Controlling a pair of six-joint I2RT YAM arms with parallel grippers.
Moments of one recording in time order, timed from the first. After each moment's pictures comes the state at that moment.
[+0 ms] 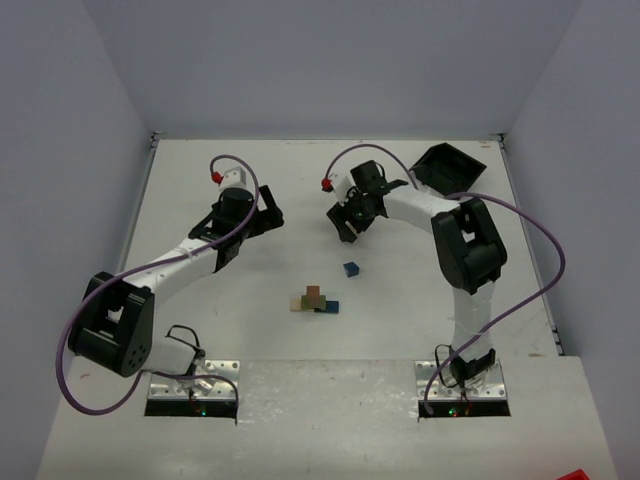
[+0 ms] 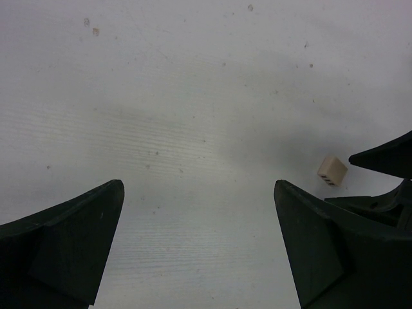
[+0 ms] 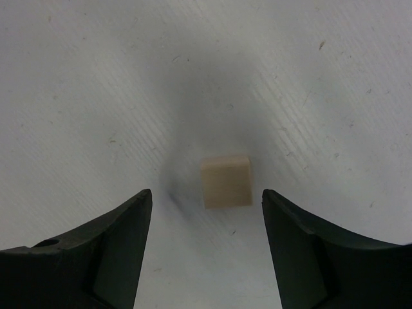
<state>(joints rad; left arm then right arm) -0.35 1.37 0.76 0.03 -0.21 -0.60 0.45 2.04 1.37 -0.37 -0.28 -0.38</state>
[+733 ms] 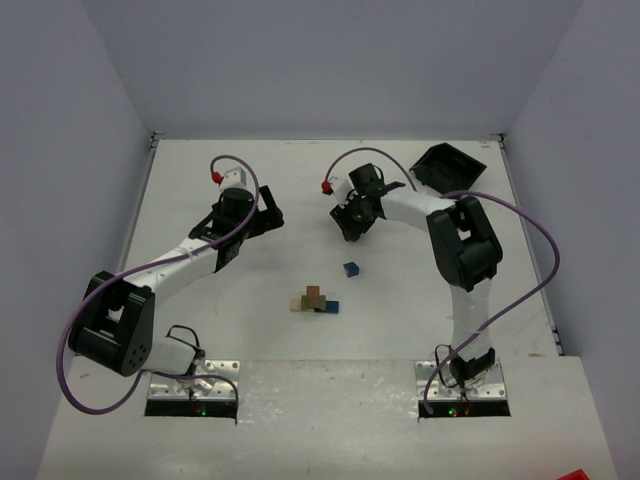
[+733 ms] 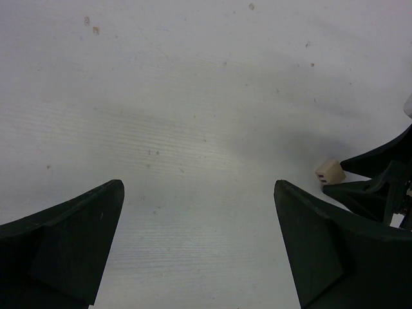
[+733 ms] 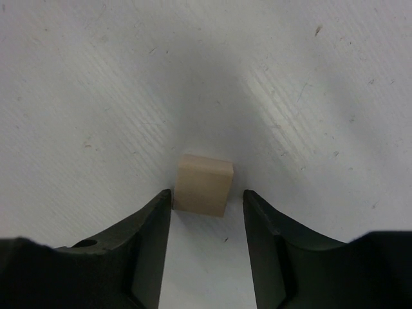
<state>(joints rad) -0.35 1.38 0.76 0.03 -0.21 -0.60 0.45 2.08 1.37 -0.36 -0.23 -0.37</state>
